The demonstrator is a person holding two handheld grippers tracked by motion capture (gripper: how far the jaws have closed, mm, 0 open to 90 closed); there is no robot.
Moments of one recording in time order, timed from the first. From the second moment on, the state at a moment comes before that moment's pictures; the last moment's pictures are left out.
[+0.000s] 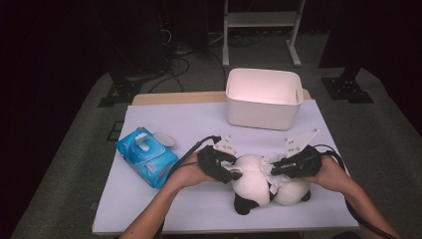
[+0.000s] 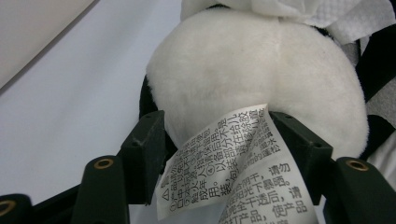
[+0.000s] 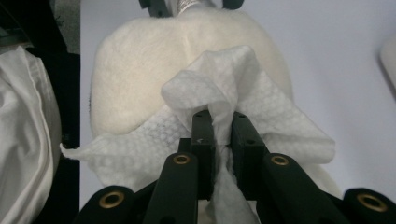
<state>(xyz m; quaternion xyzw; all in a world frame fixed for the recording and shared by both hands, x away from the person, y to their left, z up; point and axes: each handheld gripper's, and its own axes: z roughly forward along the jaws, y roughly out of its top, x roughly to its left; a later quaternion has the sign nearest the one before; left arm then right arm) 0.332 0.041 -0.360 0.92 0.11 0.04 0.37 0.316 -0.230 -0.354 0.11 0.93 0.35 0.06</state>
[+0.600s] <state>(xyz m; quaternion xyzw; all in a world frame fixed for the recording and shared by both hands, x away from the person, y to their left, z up) 0.322 0.021 -0.342 0.93 0.08 0.01 0.35 0.280 -0.207 -0.355 0.05 0.94 0.34 0.07</state>
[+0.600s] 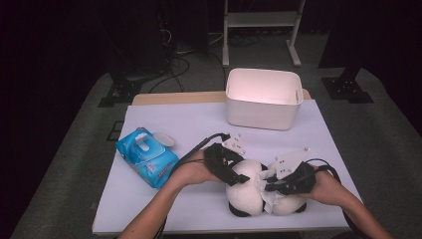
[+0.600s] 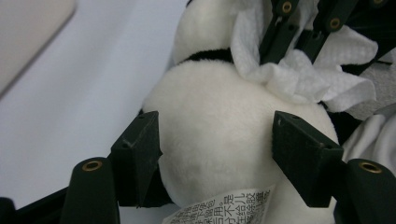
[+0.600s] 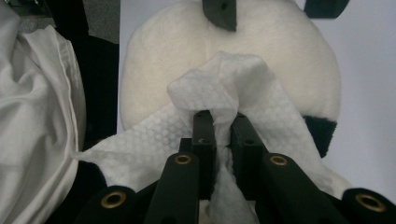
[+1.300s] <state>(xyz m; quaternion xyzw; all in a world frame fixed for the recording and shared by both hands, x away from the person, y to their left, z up) 0.316 0.019 -0.344 0.93 0.07 0.01 0.35 0.308 -0.249 -0.339 0.11 0.93 0.34 0.07</state>
